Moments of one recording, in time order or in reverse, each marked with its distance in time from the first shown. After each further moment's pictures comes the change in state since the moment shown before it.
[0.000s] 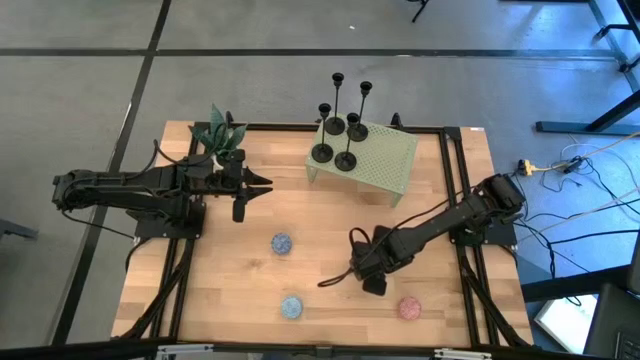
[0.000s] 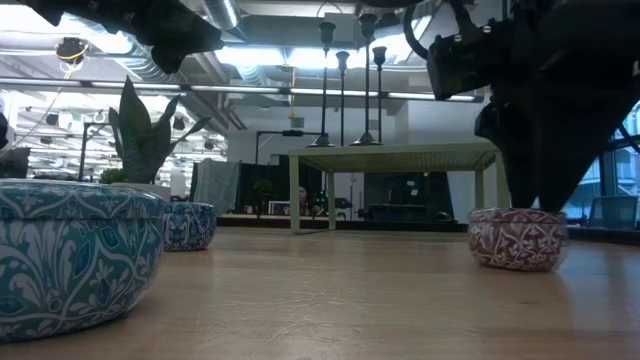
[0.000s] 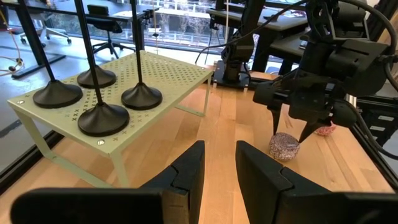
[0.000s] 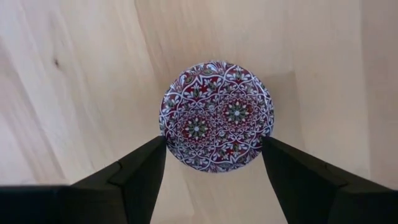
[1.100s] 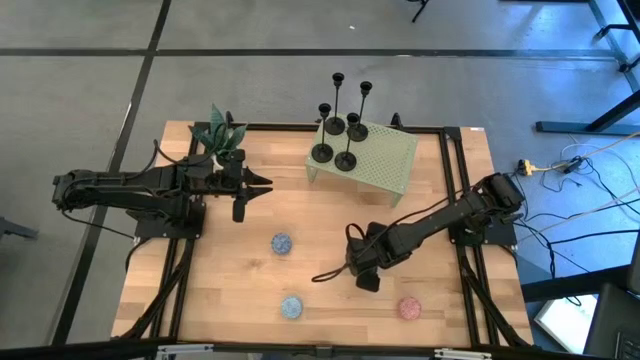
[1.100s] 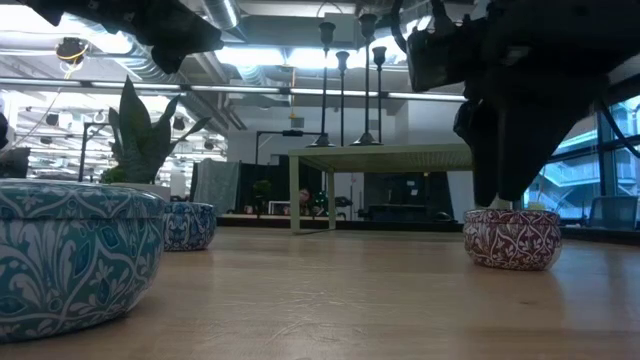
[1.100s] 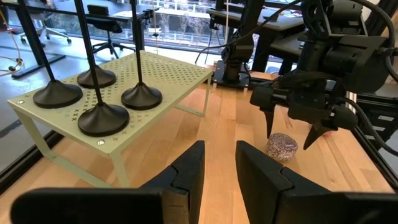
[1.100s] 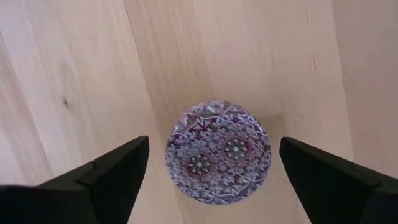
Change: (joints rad) left arm 0.000 0.000 0.000 0.000 0.000 0.000; right arm -0.031 -0.002 0.008 0.071 0.028 -0.043
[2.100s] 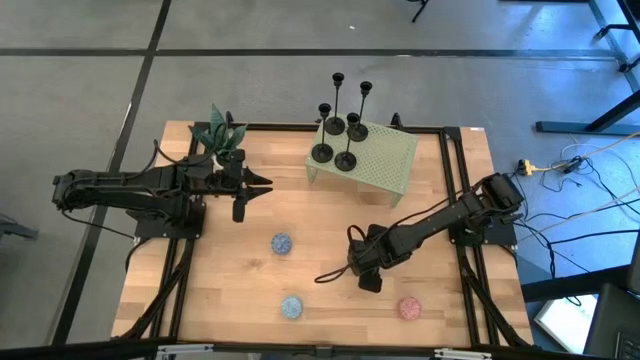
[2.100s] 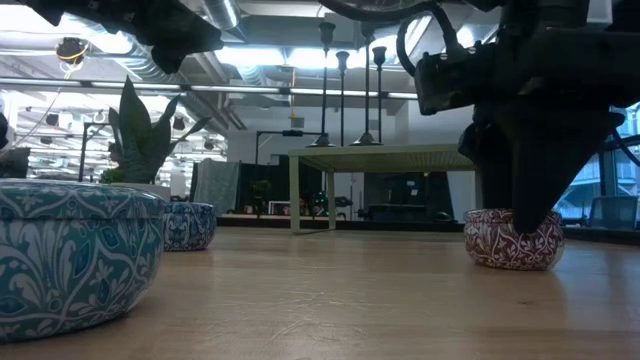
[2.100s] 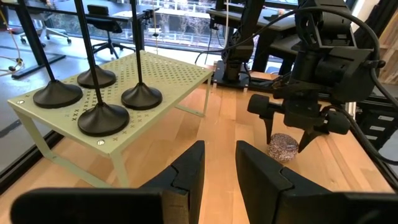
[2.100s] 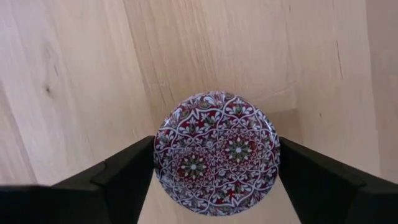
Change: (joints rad) left arm 0.000 0.000 0.000 0.000 0.000 0.000; right arm -0.001 0.005 -0.080 0.086 -0.026 -0.028
